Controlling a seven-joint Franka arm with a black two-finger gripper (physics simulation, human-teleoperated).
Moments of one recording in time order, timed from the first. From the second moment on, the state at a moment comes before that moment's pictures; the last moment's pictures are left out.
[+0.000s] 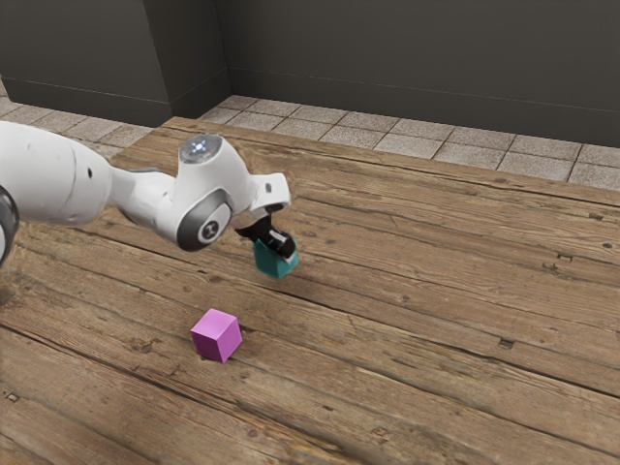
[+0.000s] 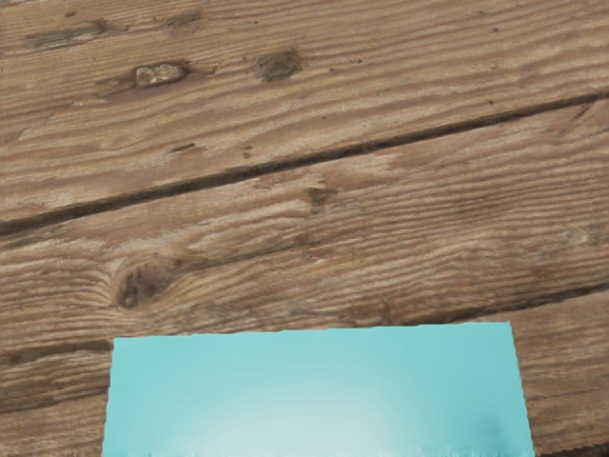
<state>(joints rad) 0.11 0.34 -0.16 -2.01 0.19 2.78 -0.01</state>
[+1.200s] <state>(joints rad) 0.16 -0.10 -0.15 -2.61 0.19 2.97 -0.18</state>
